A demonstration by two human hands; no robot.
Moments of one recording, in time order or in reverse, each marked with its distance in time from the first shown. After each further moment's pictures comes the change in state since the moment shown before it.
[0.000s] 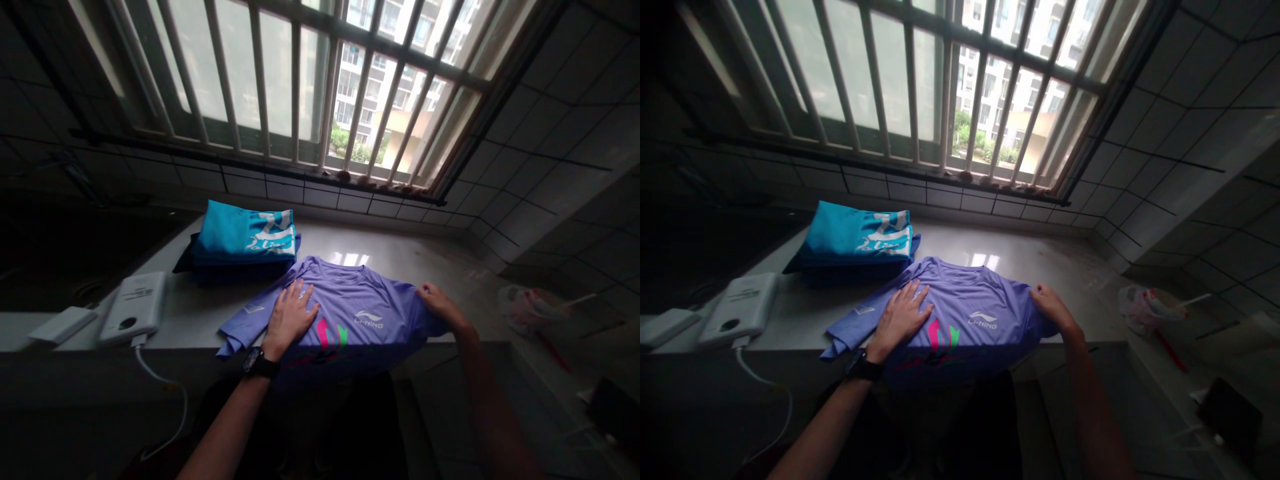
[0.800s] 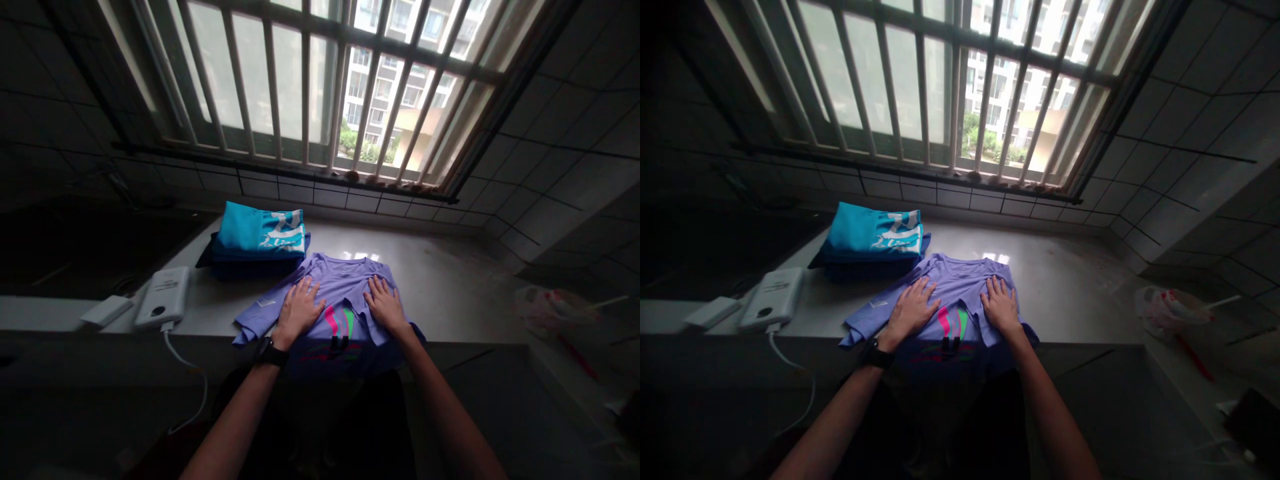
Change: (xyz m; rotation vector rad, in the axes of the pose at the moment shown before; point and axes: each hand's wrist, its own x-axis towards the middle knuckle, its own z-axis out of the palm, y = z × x) left_hand 0.002 0.004 -0.009 -0.008 -0.034 -0.072; right_hand -0.017 -0.068 0.120 -0.546 -0.174 -0.242
